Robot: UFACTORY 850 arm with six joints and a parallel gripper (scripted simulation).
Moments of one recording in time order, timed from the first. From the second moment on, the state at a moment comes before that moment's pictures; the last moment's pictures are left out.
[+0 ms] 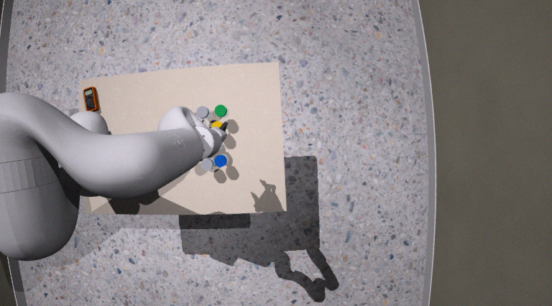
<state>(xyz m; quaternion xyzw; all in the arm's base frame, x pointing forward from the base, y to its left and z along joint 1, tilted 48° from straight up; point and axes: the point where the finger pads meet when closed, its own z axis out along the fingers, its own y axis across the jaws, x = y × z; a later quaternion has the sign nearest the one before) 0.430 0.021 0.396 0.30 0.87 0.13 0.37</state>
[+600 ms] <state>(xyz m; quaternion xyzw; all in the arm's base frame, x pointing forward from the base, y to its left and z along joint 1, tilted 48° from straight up) 0.451 -0.016 0.383 0.28 0.87 0.12 0.39</state>
